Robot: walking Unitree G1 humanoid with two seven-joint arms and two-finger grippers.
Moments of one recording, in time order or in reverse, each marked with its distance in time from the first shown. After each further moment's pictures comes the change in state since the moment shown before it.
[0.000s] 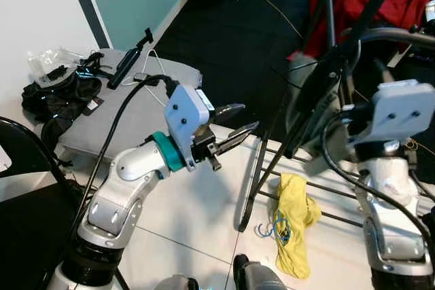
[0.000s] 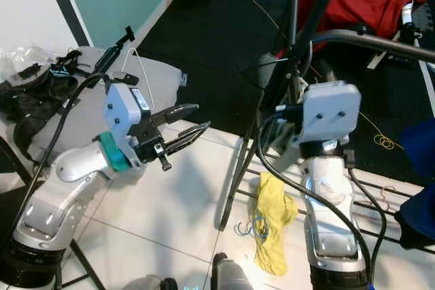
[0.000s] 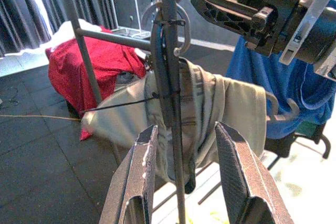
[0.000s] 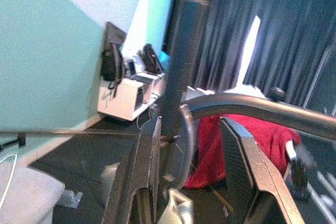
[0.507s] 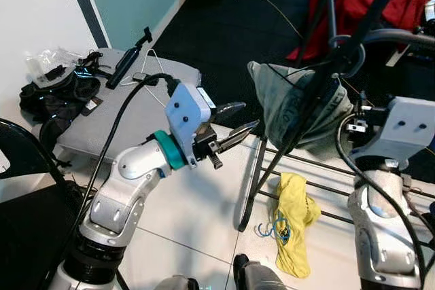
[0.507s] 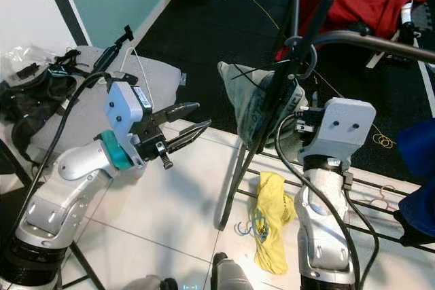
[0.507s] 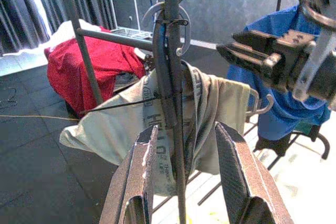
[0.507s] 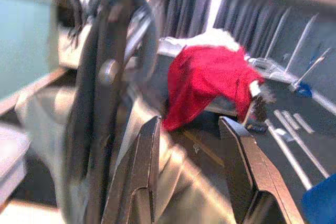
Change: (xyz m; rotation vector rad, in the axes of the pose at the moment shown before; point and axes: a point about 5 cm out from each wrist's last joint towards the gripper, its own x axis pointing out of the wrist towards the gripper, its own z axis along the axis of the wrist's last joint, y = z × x) left arm 0.001 -0.001 0.000 0.000 0.000 0.003; right arm -0.037 -0.004 -0.043 -0.099 0.193 -0.072
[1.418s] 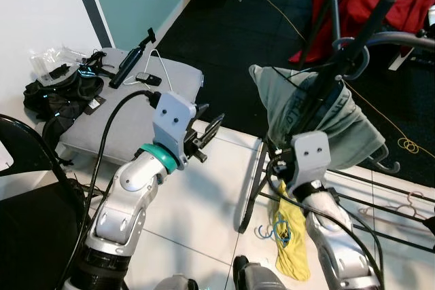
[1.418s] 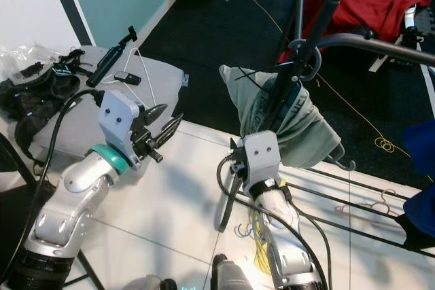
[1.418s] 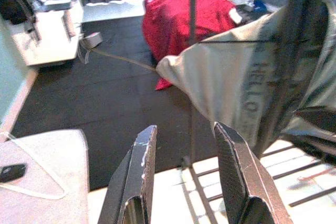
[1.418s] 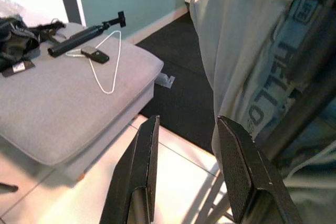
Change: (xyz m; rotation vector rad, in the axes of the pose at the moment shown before) left arm -0.020 0.018 -0.044 -0.028 0.164 0.441; right arm -0.017 0.073 -0.052 0.139 0.222 0.452
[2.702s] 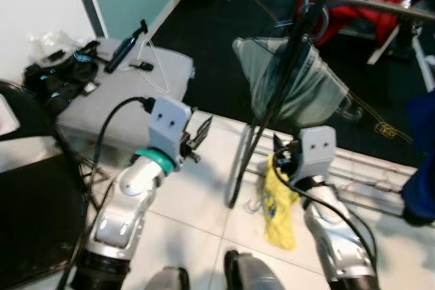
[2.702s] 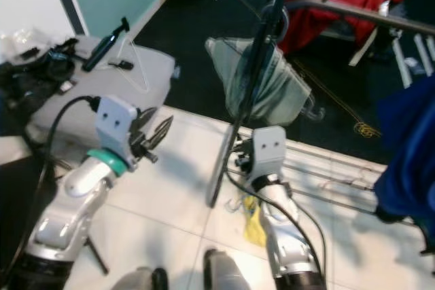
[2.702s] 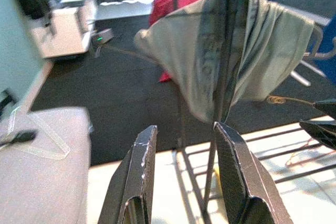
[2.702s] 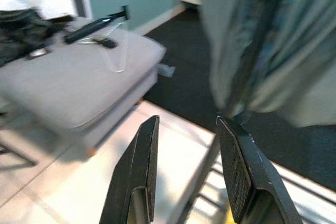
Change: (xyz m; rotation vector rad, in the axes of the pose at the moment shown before) left arm -0.003 0.004 -0.003 0.003 0.005 0.056; right arm 0.005 -0.001 -0.004 0.022 -0.005 -0.014
